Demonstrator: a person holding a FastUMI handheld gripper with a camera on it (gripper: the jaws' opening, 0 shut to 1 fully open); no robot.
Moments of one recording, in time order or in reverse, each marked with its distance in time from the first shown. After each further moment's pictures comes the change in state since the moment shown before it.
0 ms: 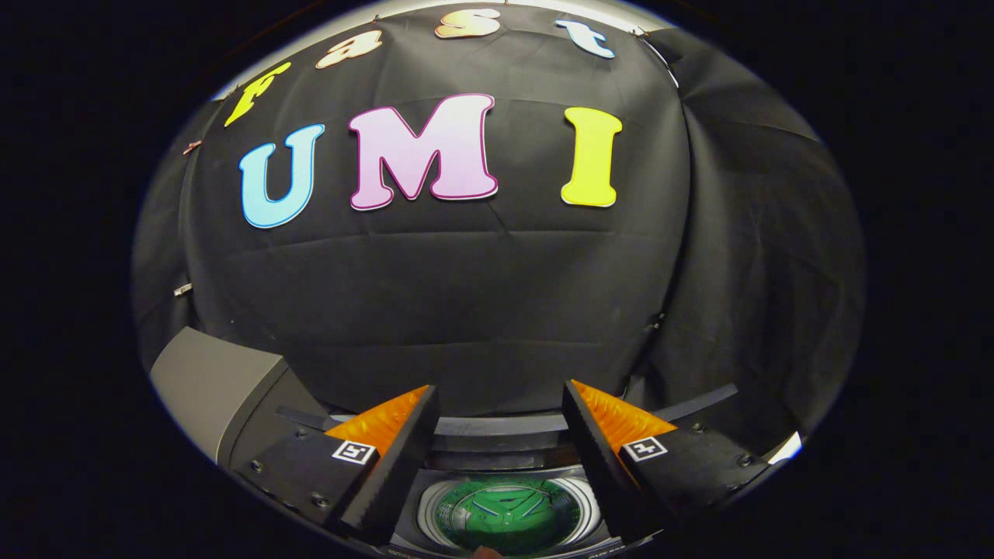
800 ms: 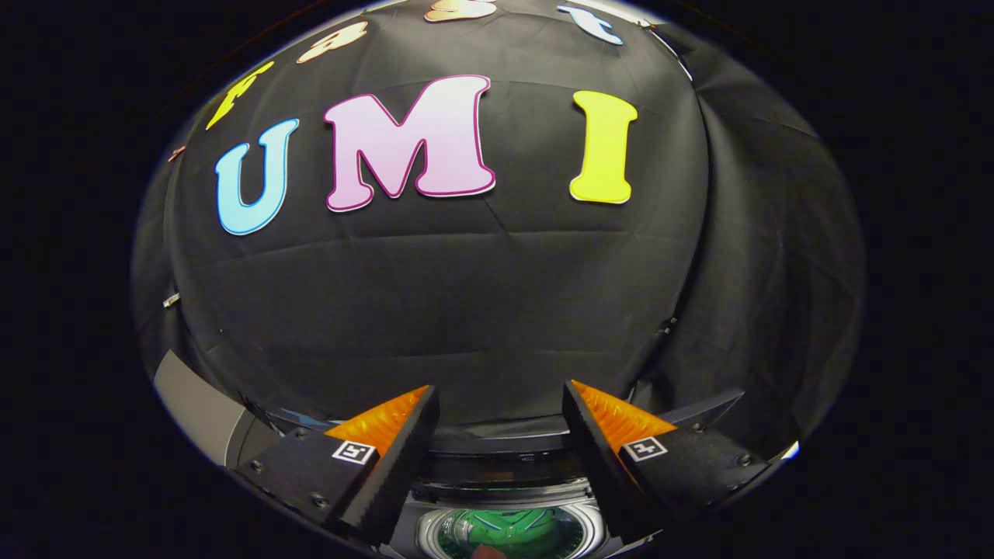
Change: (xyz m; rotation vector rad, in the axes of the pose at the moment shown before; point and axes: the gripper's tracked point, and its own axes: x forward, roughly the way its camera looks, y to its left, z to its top) arm 0.077 0.002 0.036 0.009 0.030 -0.014
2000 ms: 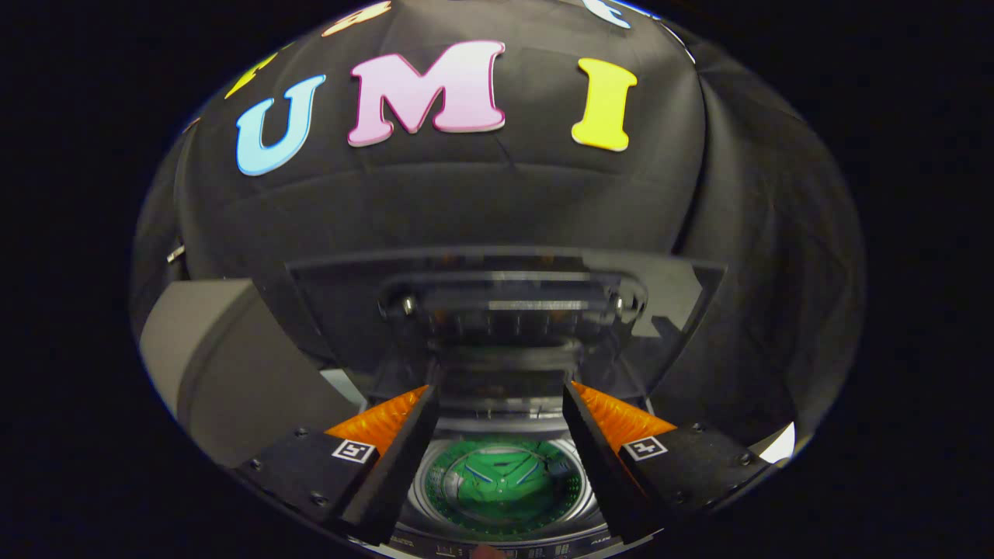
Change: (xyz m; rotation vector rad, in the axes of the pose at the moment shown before) arm -0.056 0.000 -0.081 -0.049 0.130 -0.005
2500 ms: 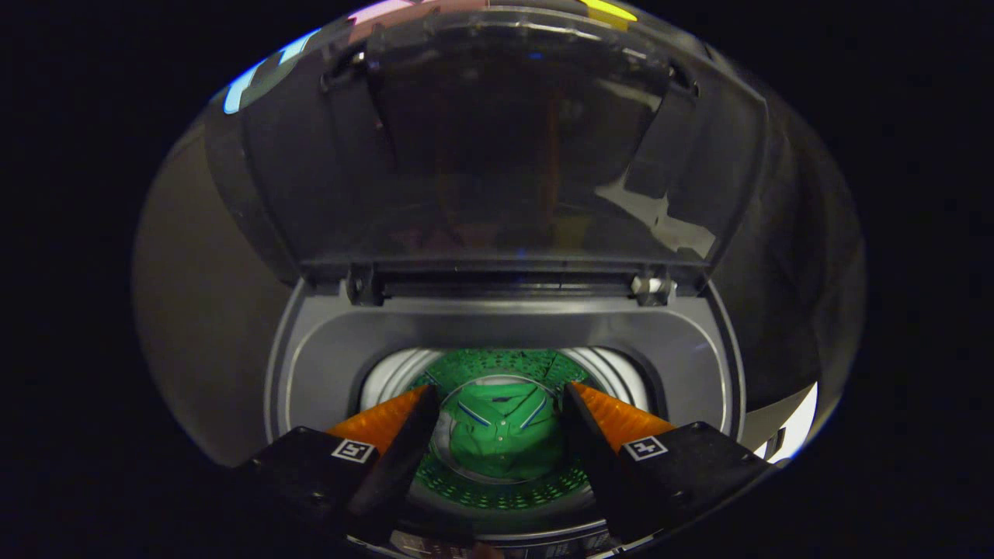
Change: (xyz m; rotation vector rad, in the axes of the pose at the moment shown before) arm 0.047 -0.010 -0.179 0.009 0.298 -0.013
